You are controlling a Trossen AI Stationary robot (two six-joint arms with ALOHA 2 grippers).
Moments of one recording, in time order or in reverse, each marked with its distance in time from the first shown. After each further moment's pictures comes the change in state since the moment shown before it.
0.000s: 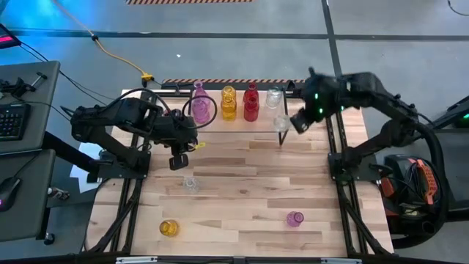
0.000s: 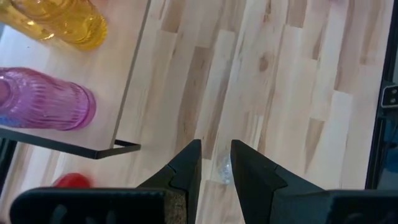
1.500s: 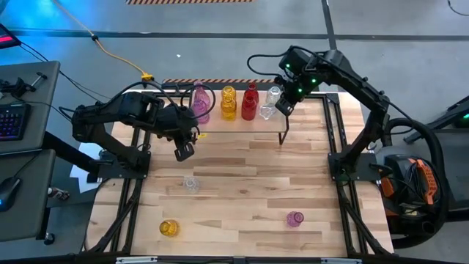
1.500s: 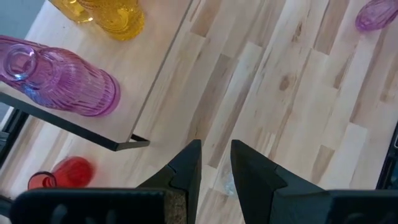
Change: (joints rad) left arm 0.082 0.000 0.000 0.000 -0.025 -0.092; right arm -0.314 0.264 0.160 0.002 -0.216 -0.553
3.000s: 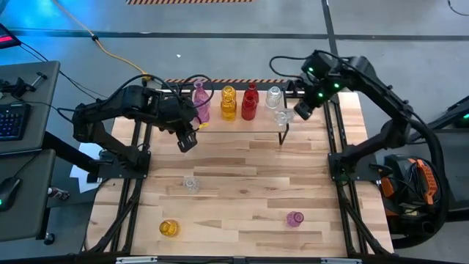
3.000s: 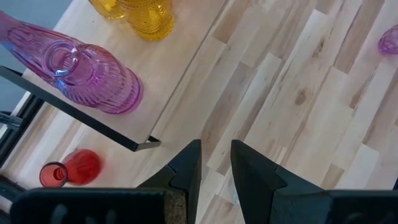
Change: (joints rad) left arm 0.092 0.000 0.000 0.001 -0.001 -0.016; right arm -0.066 -0.242 -0.244 0.002 -0.067 0.060
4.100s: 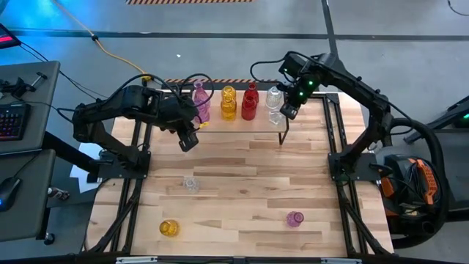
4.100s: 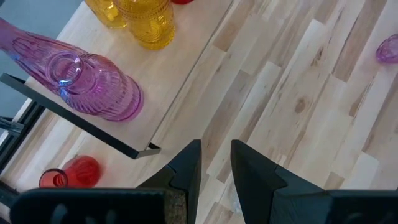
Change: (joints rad) left arm 0.000 0.000 0.000 0.025 -0.015 0.000; right arm -0.006 0.210 0.048 0.003 0.071 -0.207
